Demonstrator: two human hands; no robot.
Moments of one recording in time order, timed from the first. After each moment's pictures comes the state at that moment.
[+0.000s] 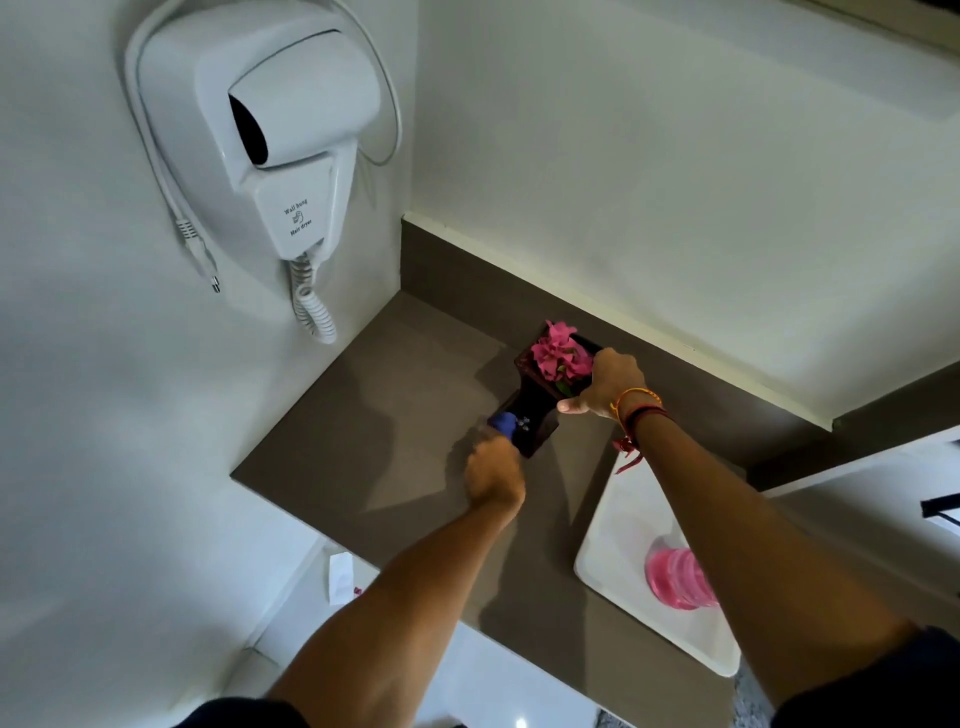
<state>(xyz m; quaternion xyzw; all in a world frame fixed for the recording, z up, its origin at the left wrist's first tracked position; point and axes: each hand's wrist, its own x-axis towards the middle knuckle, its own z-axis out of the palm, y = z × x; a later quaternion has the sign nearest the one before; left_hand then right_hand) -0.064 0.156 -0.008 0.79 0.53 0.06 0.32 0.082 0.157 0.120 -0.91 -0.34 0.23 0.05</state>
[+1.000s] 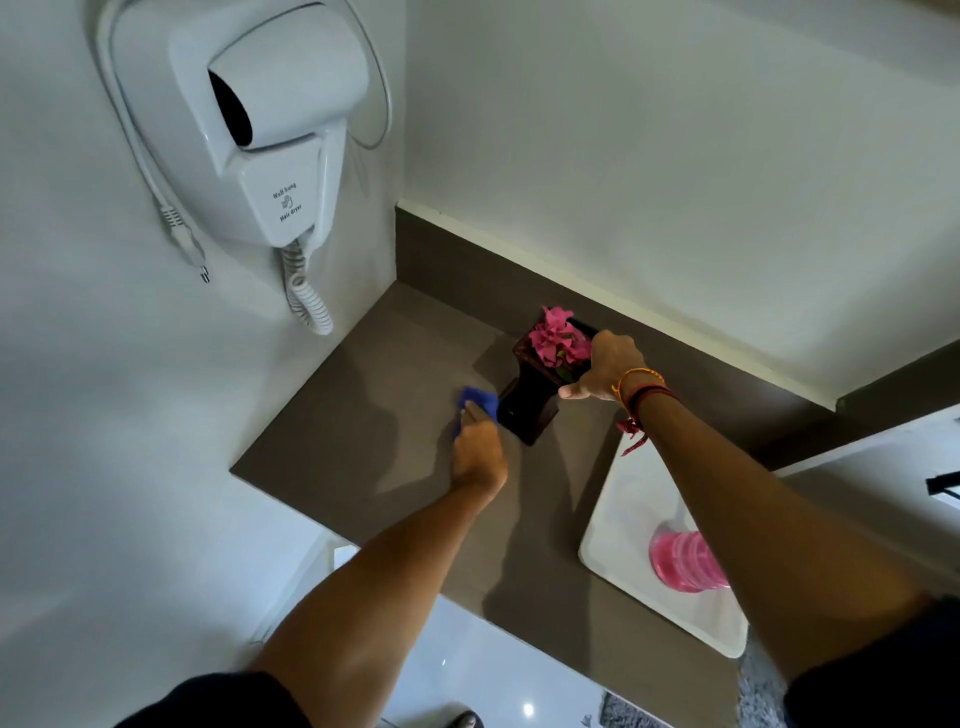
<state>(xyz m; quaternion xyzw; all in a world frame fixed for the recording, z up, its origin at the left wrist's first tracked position) -0.073 0.185 -0.031 0.85 0.49 0.04 0.21 0.078 0.159 0.127 -0.91 -0.36 0.23 0.02</state>
